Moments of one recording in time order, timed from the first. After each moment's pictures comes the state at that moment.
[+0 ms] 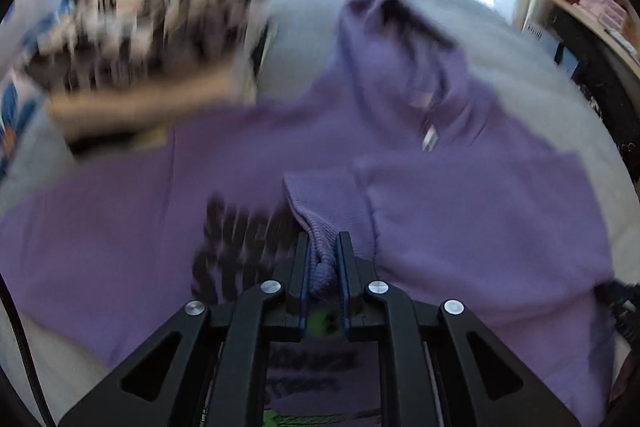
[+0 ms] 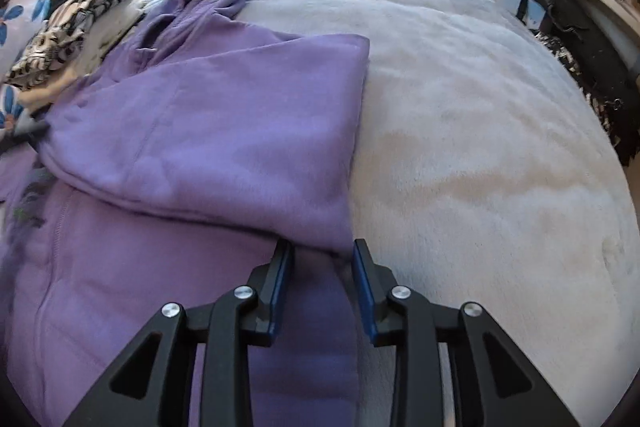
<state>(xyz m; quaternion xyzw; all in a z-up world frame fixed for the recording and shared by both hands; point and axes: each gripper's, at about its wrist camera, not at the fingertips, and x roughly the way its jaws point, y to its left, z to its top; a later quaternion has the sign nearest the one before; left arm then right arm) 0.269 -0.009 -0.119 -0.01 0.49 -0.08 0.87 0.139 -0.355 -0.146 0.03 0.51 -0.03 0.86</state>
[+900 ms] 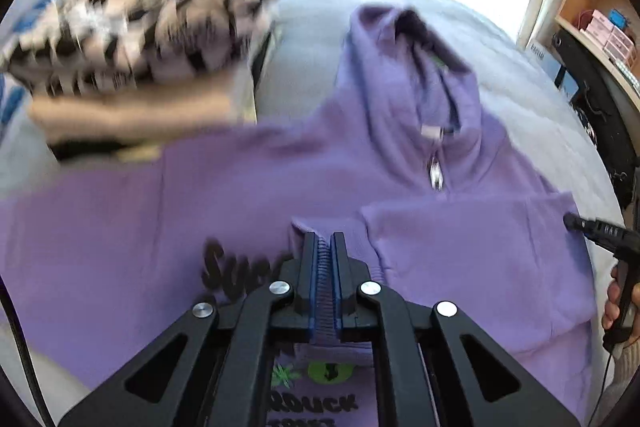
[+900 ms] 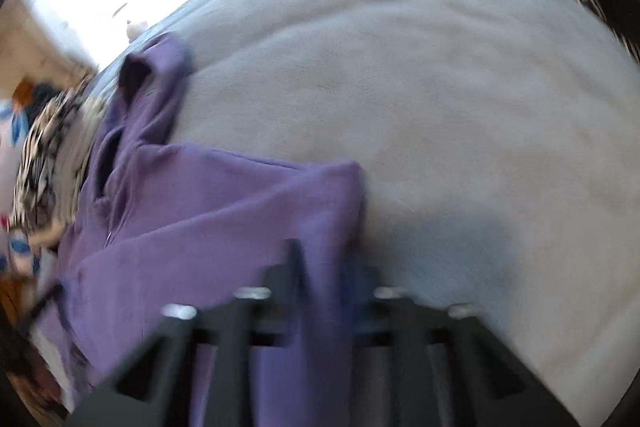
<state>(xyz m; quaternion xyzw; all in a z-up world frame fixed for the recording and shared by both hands) 0.308 -0.006 -0.096 -0.04 0.46 -0.09 0.88 0.287 -0.412 -0.155 0.16 0.49 -0.04 0.86</state>
